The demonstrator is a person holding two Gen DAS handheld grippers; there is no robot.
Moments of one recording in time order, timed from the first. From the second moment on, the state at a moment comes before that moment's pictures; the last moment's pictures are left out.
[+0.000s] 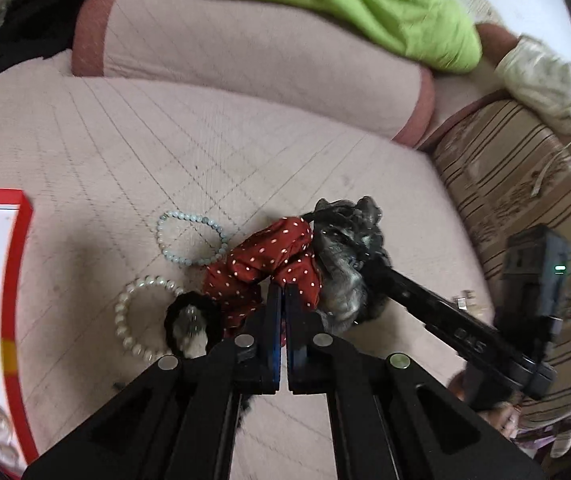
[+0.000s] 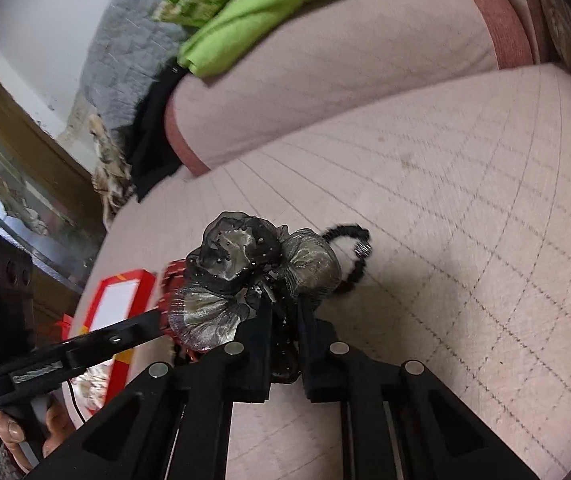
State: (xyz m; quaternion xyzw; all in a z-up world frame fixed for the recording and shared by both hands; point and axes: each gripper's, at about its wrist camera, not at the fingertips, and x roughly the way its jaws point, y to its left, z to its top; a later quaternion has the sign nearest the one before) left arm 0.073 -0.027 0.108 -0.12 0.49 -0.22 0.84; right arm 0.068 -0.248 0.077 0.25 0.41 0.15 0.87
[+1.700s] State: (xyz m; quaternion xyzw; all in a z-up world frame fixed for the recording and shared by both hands) left arm 0.084 0.334 0.092 -0.22 0.41 0.07 0.88; right arm 0.109 0.132 0.085 0.05 0.49 0.24 0.84
